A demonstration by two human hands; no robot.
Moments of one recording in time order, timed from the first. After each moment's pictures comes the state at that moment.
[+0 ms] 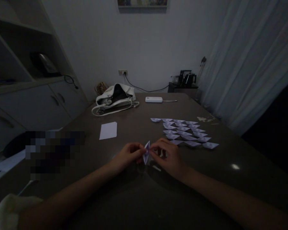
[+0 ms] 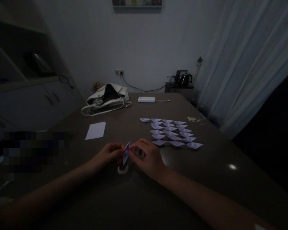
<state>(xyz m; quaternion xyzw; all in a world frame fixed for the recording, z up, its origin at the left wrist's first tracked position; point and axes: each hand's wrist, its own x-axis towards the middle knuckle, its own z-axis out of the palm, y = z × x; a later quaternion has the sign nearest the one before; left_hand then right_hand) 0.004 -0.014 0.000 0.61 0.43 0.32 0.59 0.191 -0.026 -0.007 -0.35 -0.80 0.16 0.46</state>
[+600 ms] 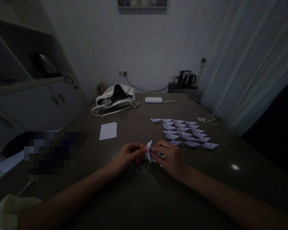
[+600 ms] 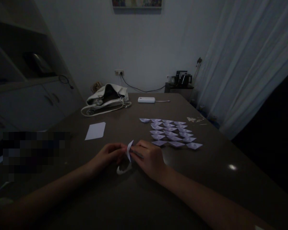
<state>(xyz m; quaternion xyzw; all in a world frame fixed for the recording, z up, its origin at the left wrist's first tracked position) 0.005 -0.017 0.000 0.58 0.42 0.35 0.60 0.196 -0.024 -0.010 -0.34 -0.84 0.08 0.42</state>
